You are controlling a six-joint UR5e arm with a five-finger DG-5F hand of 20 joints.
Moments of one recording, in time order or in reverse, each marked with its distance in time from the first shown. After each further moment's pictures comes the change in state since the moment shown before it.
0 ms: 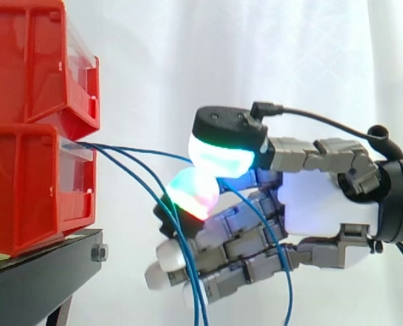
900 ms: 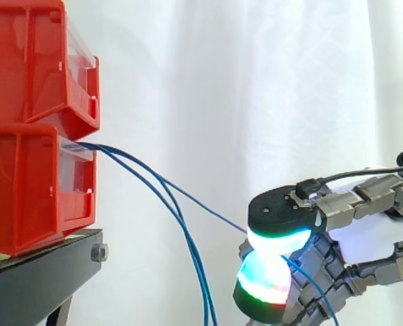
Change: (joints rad) arm -0.027 0.061 0.000 -0.364 0.000 -0.070
